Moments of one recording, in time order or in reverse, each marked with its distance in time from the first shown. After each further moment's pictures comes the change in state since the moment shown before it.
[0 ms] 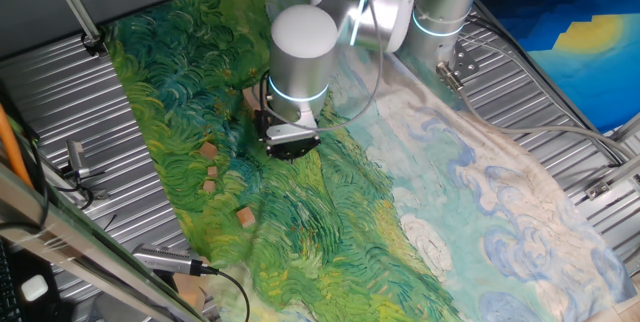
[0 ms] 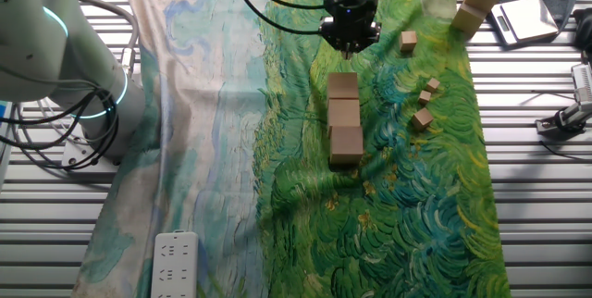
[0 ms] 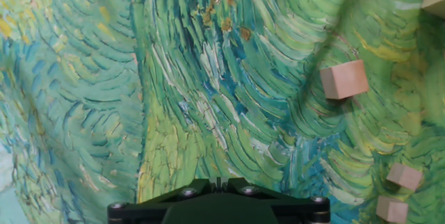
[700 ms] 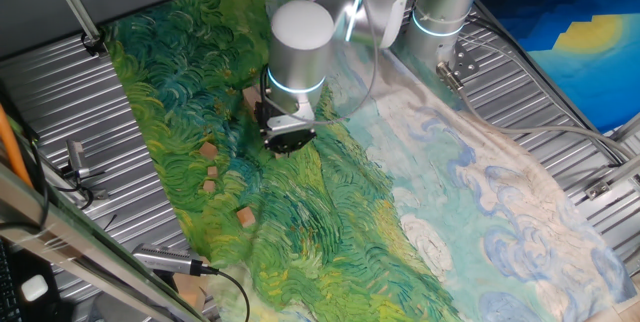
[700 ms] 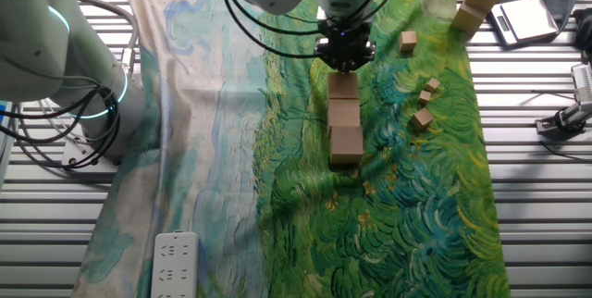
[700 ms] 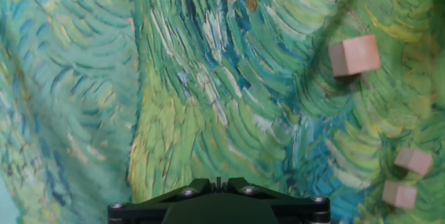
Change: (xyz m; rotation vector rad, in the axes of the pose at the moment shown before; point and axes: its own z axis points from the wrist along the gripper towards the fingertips) arm 0.029 0.003 0.015 0.018 -0.008 -0.030
